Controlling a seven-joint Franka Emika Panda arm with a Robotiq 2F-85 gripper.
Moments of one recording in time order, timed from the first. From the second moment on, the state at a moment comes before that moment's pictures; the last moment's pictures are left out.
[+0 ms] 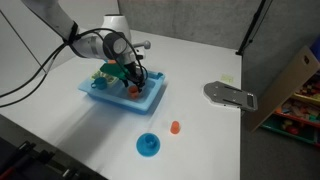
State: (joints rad) arm 0.03 0.80 -0.09 -1.84 -0.11 2.58 0.23
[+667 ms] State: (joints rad) arm 0.03 0.81 -0.10 -1.82 -0.11 2.58 0.23
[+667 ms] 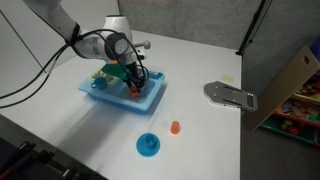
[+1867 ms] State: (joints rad) arm 0.04 0.53 -0.12 -1.93 -0.11 2.31 0.23
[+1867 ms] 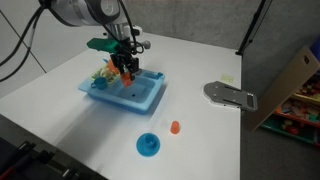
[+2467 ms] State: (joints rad) arm 0.09 0.41 -0.10 -2.03 -0.13 2.23 0.24
